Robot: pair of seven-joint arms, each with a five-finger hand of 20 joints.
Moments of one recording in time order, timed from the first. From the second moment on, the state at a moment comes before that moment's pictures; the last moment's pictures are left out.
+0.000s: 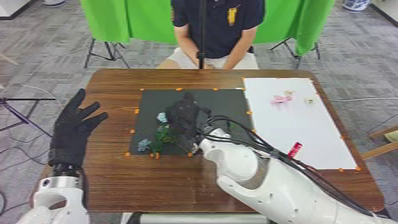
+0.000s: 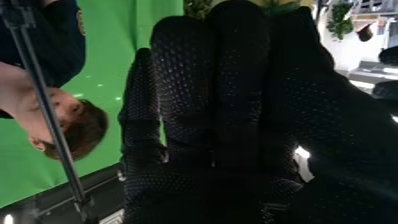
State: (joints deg) left arm 124.5 -50.3 -89.4 -122.1 38.4 24.0 25.3; right arm -63.5 -63.7 29.0 -97.6 -146.4 7.0 16.7
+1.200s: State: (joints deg) left arm 122.4 -50.1 -88.1 -121.2 38.5 23.6 24.5; right arm -62.7 -67.4 27.2 -94.6 -151.5 -1.1 19.6
